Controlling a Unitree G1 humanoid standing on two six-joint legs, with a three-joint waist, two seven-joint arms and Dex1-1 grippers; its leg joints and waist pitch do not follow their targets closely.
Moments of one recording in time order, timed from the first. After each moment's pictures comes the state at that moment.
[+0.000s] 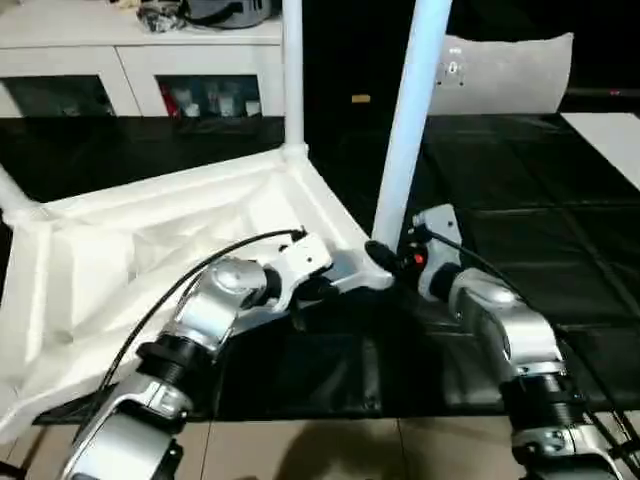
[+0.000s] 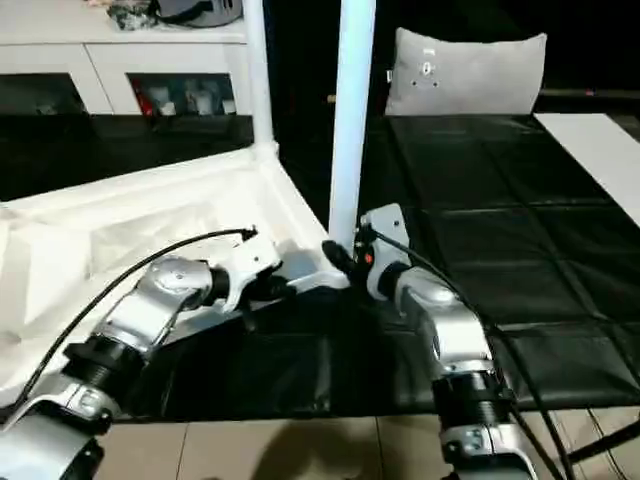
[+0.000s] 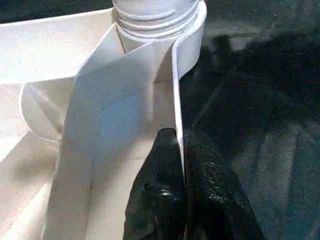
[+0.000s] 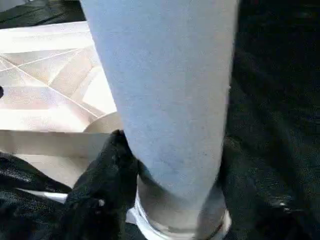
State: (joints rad) left arm -0.60 0.22 -0.32 0.53 0.13 0.23 -0.91; right arm -0.42 -0.16 0.01 0.28 0.15 0.43 0.53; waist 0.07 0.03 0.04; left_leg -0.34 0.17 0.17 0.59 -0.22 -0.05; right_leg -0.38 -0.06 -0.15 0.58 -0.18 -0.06
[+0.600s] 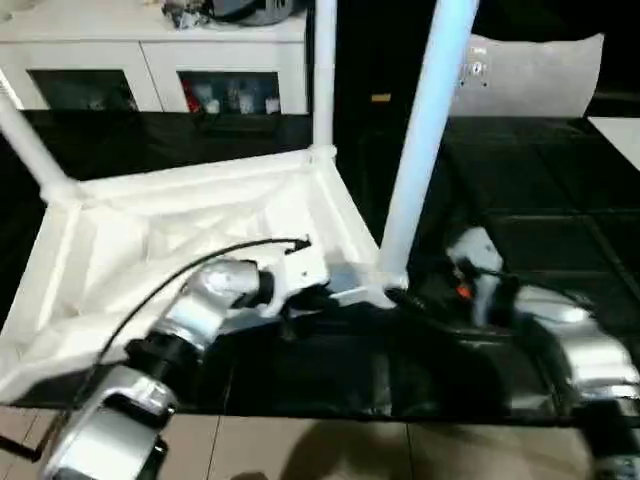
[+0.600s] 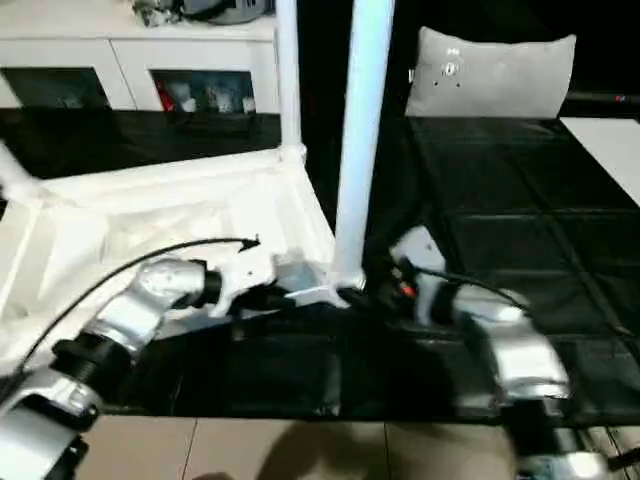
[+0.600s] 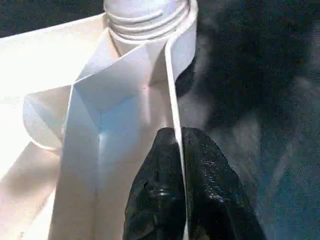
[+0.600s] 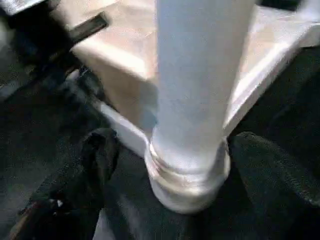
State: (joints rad) left arm -0.62 0.33 -0.38 0.63 0.12 -0.07 -1.11; right arm -0.30 -0.49 0.05 0.23 0.23 0.26 1.05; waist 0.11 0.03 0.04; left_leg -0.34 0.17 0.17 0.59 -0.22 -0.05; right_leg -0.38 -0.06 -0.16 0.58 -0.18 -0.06
